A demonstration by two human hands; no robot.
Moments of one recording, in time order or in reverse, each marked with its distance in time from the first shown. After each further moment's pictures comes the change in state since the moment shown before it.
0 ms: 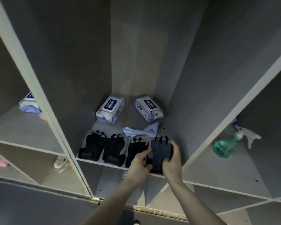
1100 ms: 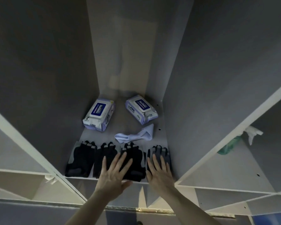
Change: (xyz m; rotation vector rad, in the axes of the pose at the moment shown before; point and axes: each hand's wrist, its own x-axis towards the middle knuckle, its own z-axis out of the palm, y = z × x) left_hand 0.036 -0.054 -0.070 1.454 -0.220 0.139; right_hand 0.036 0.075 0.042 -1.108 -0.448 -0.214
